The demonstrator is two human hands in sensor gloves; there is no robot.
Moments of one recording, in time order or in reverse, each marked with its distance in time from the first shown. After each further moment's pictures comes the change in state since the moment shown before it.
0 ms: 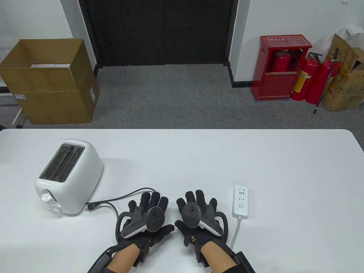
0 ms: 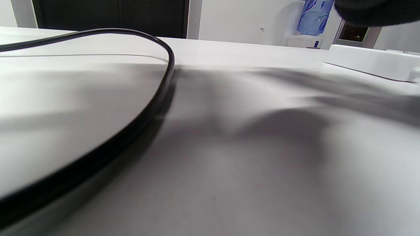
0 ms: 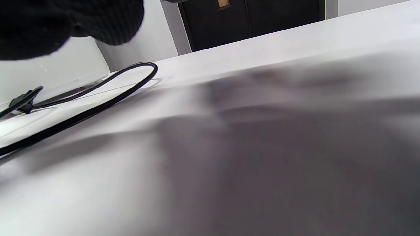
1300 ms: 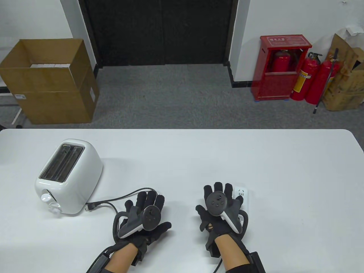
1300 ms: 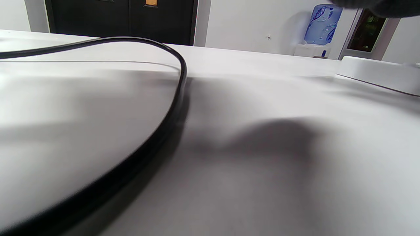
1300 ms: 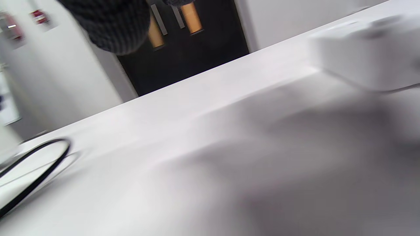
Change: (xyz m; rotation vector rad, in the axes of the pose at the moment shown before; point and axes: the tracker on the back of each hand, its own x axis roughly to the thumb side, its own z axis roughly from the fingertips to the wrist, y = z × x) left_hand -0.010 0.003 0.002 0.032 0.032 0.021; right_hand -0.069 -0.039 0.008 -0.193 0.355 -0.166
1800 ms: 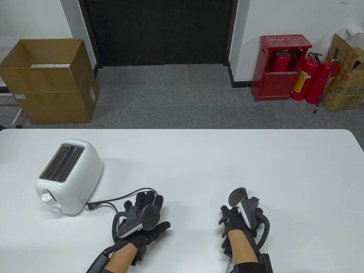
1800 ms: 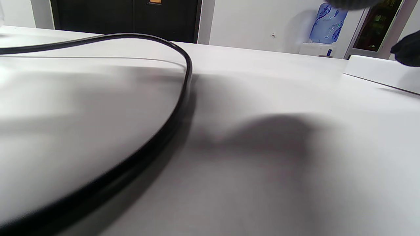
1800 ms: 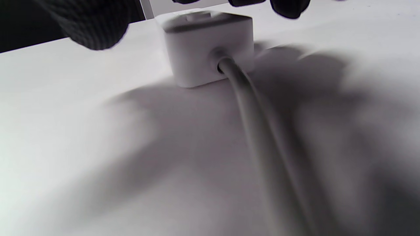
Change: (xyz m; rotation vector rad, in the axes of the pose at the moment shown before) left_hand -0.003 -0.001 0.000 -0.012 0.019 0.007; right_hand -0.055 -0.003 -0.015 0.124 0.443 0.160
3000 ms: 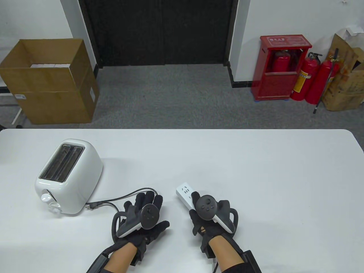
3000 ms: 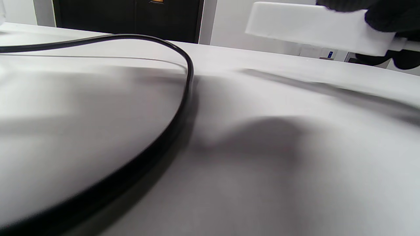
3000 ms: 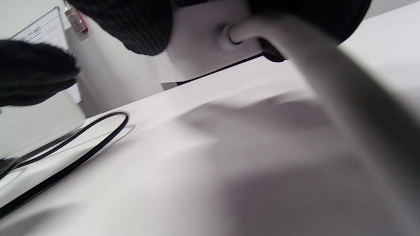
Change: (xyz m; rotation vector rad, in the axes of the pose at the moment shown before) left_hand -0.001 0.001 0.000 -0.001 0.004 0.017; right_hand 0.080 0.022 0.059 -0.056 -0.741 -0.096
